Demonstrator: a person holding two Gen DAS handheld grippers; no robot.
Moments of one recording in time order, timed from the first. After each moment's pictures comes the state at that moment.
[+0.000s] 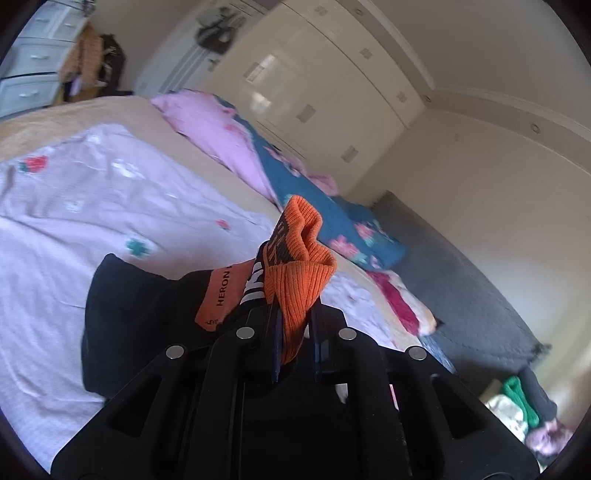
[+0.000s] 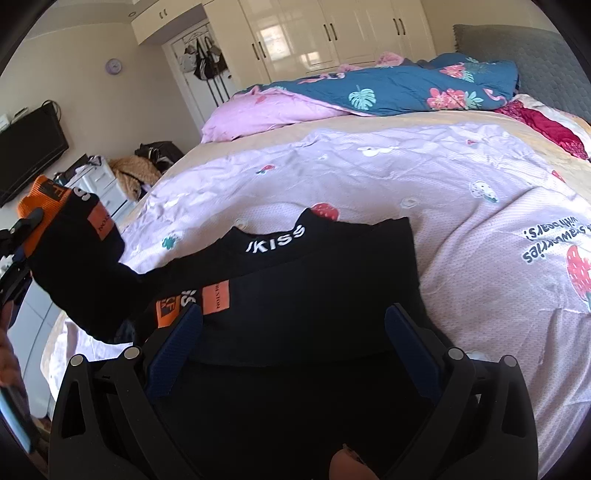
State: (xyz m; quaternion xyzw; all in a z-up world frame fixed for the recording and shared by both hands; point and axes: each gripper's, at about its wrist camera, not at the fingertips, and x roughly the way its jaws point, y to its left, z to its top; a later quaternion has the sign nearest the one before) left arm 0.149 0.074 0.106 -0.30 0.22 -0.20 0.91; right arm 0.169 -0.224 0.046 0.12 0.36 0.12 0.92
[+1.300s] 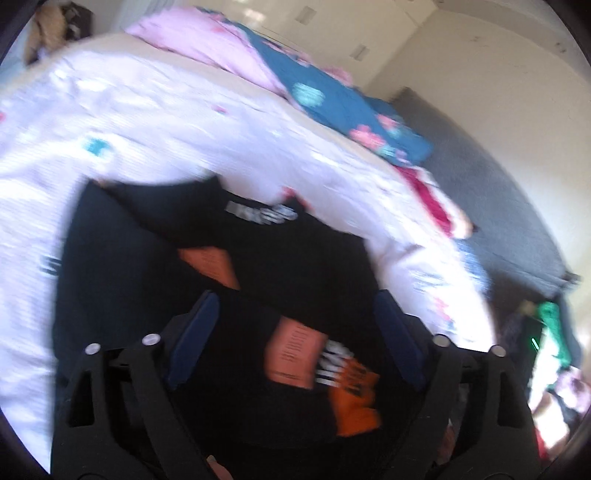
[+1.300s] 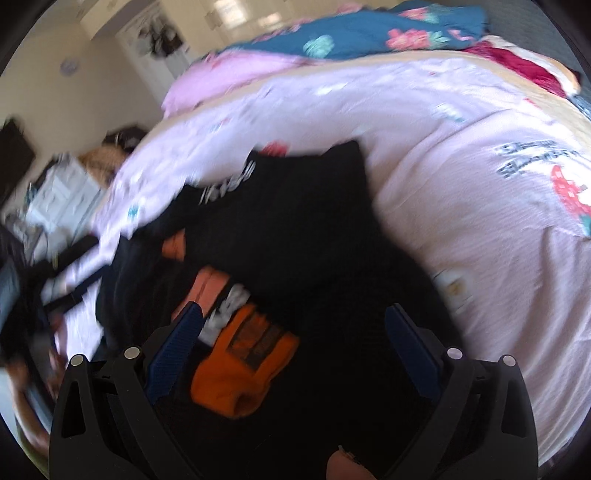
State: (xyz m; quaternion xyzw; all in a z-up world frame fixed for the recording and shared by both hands) left arm 0.207 0.018 0.015 -0.19 0.39 -0.18 0.88; right arm 0.156 -0.238 -0.007 0.15 0.46 0.08 0.87
